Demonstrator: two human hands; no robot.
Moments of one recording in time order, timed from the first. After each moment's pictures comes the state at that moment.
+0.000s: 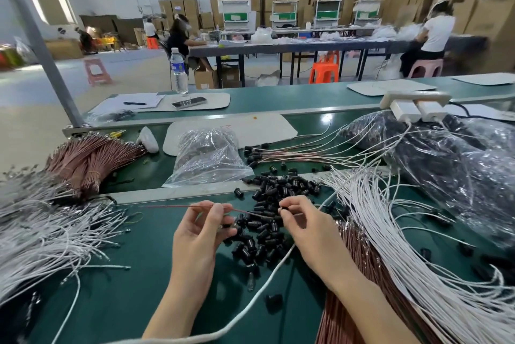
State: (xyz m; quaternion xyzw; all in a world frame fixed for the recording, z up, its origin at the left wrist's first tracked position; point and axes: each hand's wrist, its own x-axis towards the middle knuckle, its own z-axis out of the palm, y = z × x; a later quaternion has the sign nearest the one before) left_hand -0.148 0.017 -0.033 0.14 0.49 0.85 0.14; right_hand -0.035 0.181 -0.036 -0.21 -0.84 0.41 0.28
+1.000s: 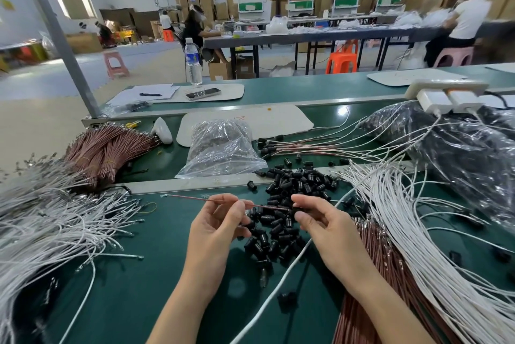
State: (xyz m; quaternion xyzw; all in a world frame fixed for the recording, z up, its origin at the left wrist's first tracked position) left_hand -0.153 0.014 -0.043 0.21 0.54 0.80 0.16; right_hand -0.035 0.181 -0.045 -0.17 -0.77 0.55 0.28
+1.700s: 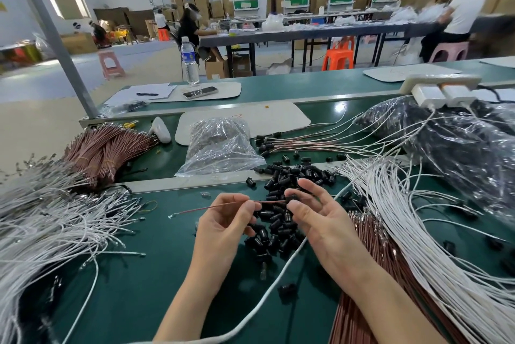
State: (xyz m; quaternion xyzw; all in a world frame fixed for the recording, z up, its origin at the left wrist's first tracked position) left_hand -0.144 0.016 -0.040 0.26 0.60 0.75 0.13; right_hand -0.042 0.166 -0.034 -0.13 -0.45 0.85 0.25
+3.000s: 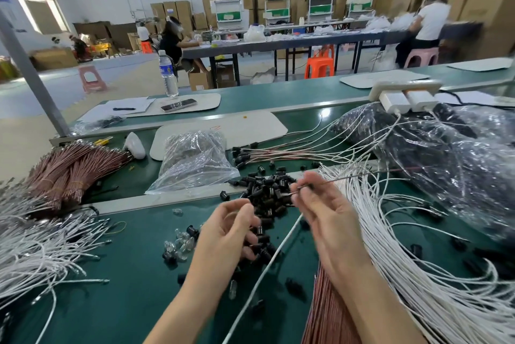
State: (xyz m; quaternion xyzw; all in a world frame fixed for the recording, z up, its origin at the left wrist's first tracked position) left_hand -0.114 0.051 -0.014 0.24 0.67 0.68 0.20; right_hand -0.019 0.194 -0.009 -0.15 -0.45 0.79 0.39
